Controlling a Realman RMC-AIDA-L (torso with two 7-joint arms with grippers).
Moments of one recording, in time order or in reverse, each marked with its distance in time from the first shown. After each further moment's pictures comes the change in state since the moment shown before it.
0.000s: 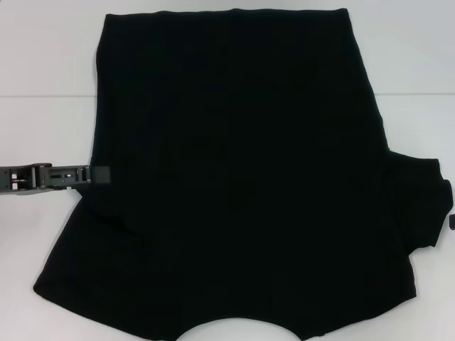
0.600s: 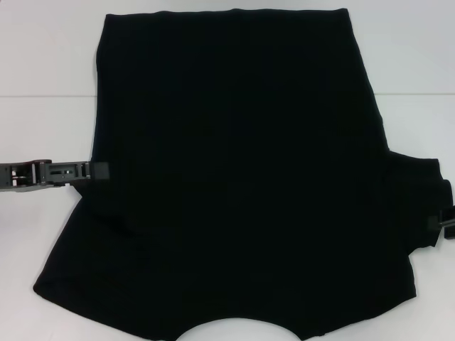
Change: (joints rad) left arm -0.003 0.001 0.000 -0.006 0.000 -0.027 -0.003; right arm 0.033 0.022 -0.016 0.134 -0.009 0.174 0.002
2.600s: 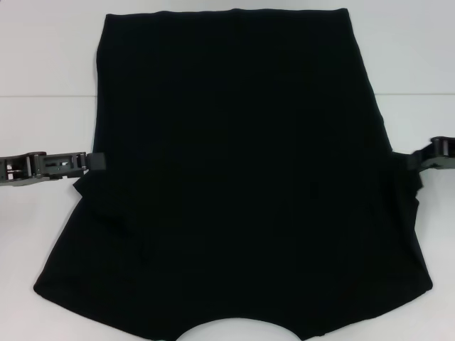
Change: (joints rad) left arm 0.010 0.002 -0.011 0.000 -0.039 0.004 -0.004; right arm 0.120 0.020 -0.066 -0.097 0.042 0.016 -0.035
